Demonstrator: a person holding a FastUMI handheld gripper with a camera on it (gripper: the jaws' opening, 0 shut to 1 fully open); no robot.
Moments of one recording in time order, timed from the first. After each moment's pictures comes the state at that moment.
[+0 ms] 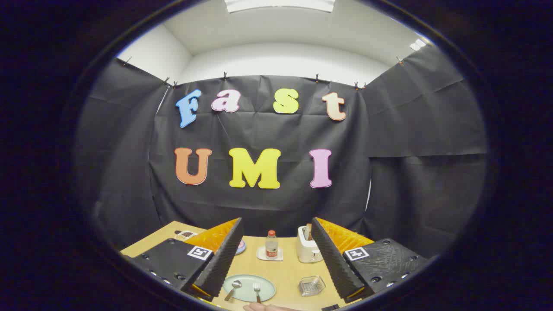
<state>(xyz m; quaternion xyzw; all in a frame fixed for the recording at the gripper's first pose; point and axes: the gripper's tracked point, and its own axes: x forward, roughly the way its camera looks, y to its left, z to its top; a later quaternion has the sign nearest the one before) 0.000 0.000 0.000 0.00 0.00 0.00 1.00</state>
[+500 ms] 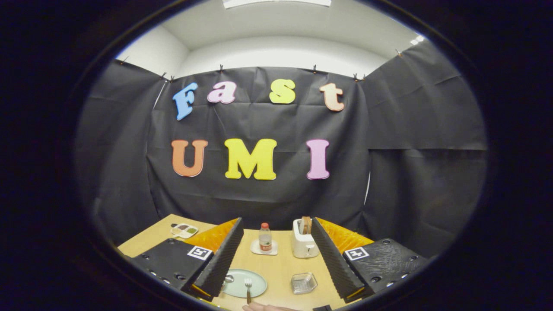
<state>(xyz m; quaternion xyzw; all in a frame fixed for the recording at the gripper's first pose) 0.018 -0.032 -0.017 0.00 0.03 0.01 1.00</state>
